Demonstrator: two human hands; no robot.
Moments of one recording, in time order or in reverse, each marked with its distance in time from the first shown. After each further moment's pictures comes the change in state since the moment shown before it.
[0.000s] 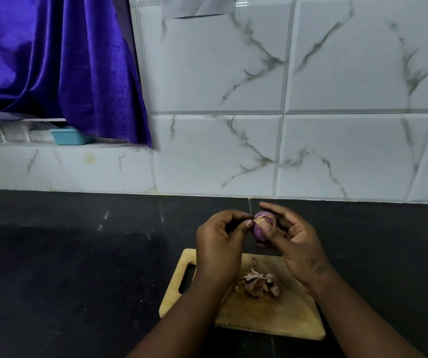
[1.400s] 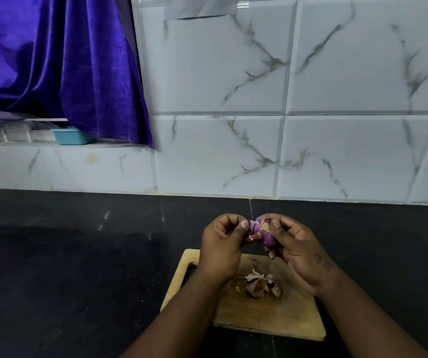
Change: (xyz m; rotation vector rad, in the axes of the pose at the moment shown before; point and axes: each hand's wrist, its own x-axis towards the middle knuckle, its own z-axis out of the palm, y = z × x) left_hand 0.003 0.002 0.000 -0.354 -0.131 -0.303; right_hand -0.002 -0.009 -0.001 0.079 -0.044 0.238
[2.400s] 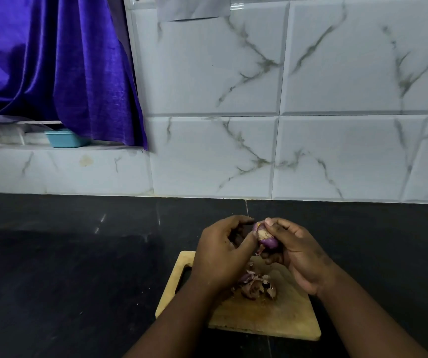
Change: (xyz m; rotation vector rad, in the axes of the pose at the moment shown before) left_hand -0.008 0.002 -0.005 0.627 -0.061 0.291; right_hand -0.002 -0.005 -0.006 0.066 -0.012 0.103
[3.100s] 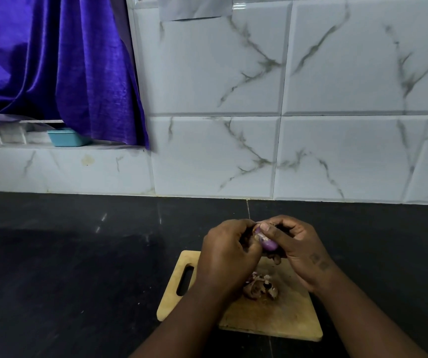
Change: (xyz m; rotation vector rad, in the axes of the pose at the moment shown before) left_hand -0.004 0.005 0.007 0.218 0.108 0.167; right_hand 0.000 -0.001 0.001 -0.174 0.048 -0.233
